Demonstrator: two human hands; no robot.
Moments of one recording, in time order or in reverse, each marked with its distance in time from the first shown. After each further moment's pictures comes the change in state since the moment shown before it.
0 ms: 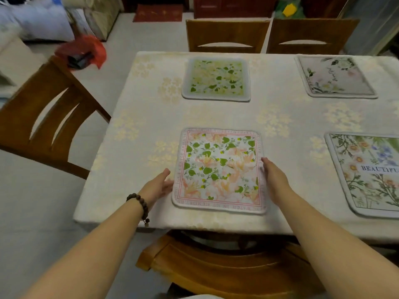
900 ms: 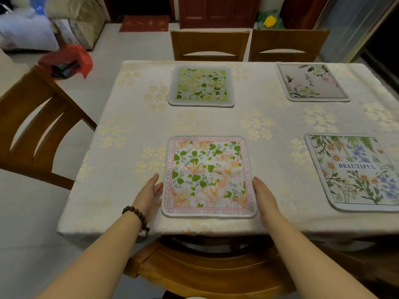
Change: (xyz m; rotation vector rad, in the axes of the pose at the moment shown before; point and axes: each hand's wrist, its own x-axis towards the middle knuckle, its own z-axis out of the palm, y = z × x) left_hand -0.007 -0.005 0.026 -0.350 0.001 0.061; right_hand -0.032 0.039 -0.017 -0.105 0.002 -0.041
